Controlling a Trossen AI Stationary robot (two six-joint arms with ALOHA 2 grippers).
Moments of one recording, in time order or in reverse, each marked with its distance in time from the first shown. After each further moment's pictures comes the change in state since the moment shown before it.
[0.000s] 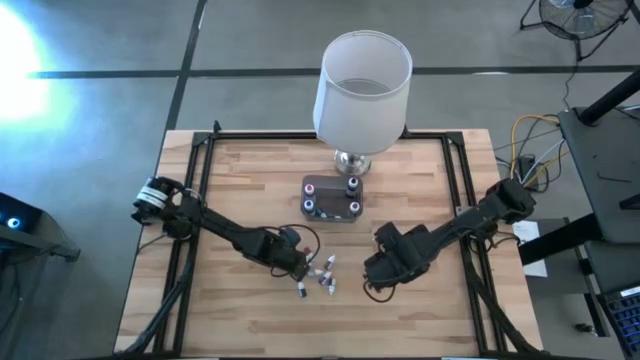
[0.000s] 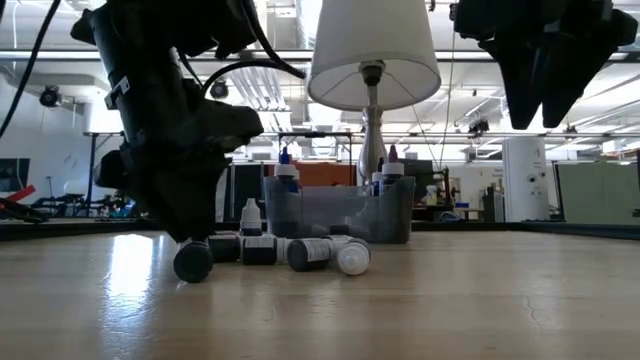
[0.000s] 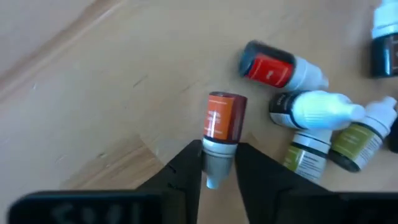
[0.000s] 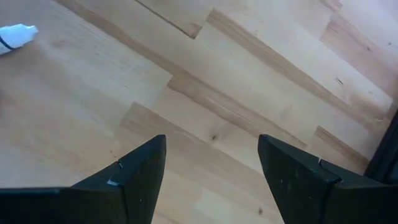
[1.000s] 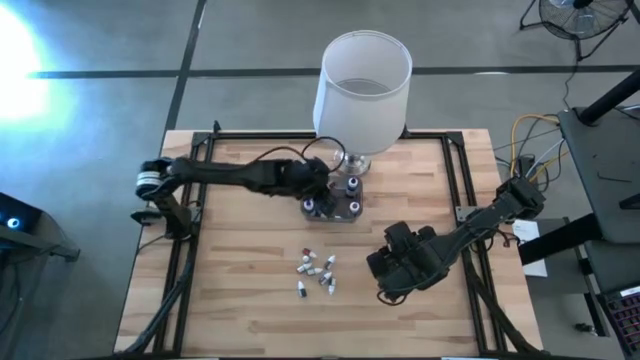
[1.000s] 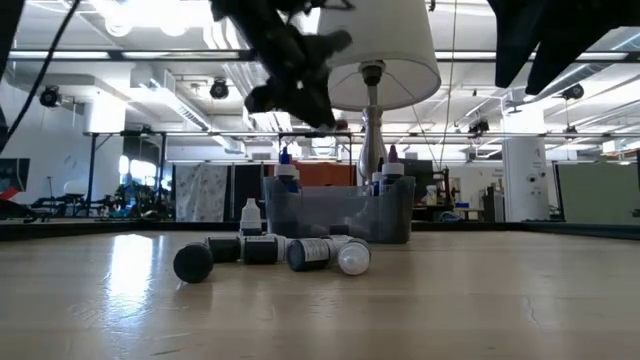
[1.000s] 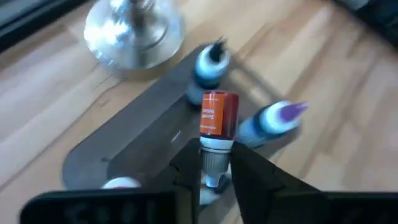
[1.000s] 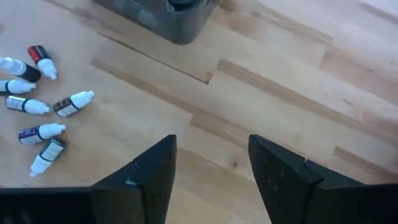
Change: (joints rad) left arm 0.420 -0.076 0.381 -0.033 -0.013 0.644; right arm 0.085 -0.071 0.009 -0.003 0.206 0.200
